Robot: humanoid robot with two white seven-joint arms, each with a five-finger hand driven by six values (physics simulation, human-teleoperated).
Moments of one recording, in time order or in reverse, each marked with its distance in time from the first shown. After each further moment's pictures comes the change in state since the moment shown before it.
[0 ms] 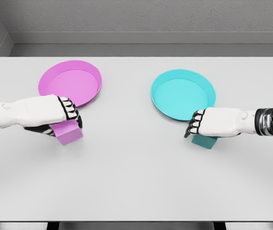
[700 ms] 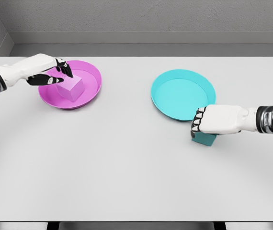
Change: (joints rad) left arm -0.173 -0.364 0.147 0.632 -0.006 0.000 -0.016; right arm -0.002 0.002 -0.019 0.006 -0.010 0.000 0.001
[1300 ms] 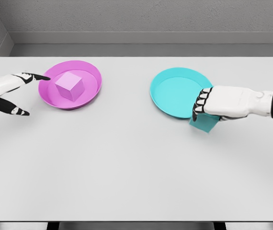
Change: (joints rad) left arm 0.232 0.279 0.006 -0.164 0.266 0.000 0.005; right arm -0.002 -0.002 -0.125 0.010 -0.169 0.000 0.000
